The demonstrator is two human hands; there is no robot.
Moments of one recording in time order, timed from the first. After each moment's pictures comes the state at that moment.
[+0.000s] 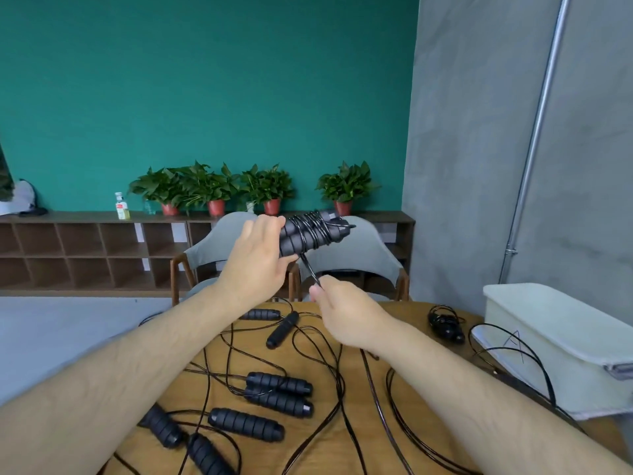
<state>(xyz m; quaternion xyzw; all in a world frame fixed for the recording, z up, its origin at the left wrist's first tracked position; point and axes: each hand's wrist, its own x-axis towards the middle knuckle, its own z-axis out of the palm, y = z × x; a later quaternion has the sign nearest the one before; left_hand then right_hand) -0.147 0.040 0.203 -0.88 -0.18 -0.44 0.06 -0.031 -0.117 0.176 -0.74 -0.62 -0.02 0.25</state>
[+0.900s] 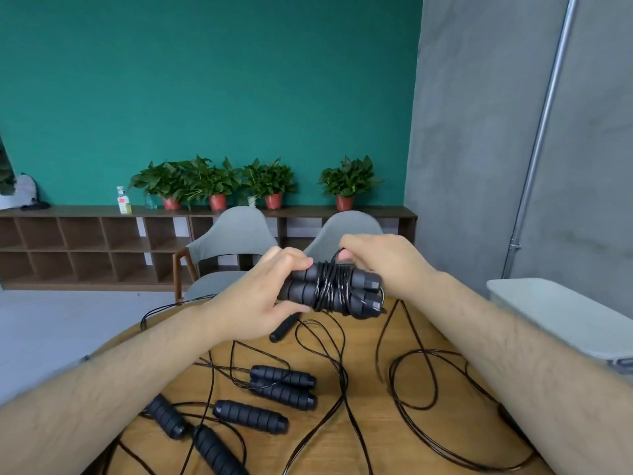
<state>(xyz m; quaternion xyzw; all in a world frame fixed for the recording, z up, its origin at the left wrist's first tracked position) -0.186 0.022 0.178 -0.94 0.05 -0.33 -0.06 0.028 -0.117 0.219 -0.72 -0.64 -0.23 0.09</state>
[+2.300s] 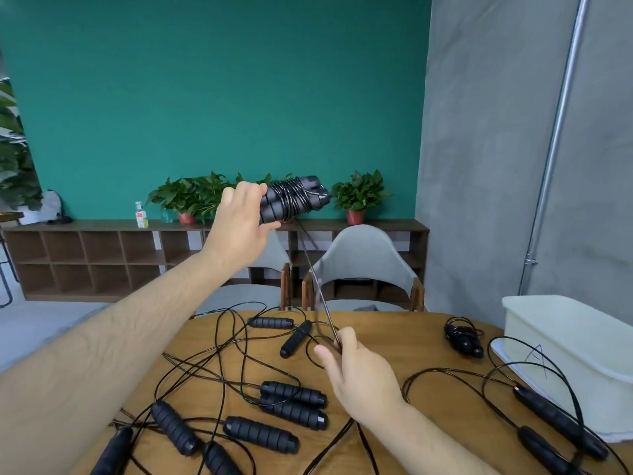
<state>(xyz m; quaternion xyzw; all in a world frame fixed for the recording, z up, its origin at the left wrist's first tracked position) -0.170 0.081 0.263 -0.85 -0.24 -0.47 0.08 -0.046 -0.115 0.079 -0.79 -0.53 -0.17 0.26</state>
